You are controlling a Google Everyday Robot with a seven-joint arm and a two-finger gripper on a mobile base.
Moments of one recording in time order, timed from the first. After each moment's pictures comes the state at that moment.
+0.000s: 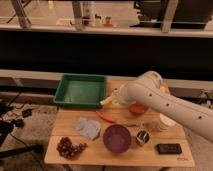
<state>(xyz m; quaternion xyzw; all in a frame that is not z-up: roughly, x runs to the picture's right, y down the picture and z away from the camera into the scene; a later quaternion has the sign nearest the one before) 0.065 0.050 0.716 -0.10 -0.18 -0.03 0.98</state>
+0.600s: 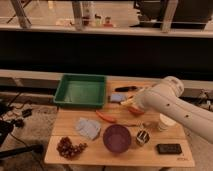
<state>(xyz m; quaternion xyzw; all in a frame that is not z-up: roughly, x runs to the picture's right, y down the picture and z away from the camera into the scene) 0.165 0.061 0.706 -0.09 -0.07 0.04 0.99</state>
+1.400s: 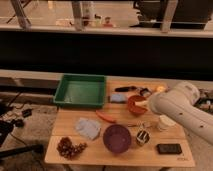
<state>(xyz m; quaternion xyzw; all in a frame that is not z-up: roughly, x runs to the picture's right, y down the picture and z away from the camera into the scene) 0.235 0.074 0.692 -0.07 0.00 0.13 0.99</state>
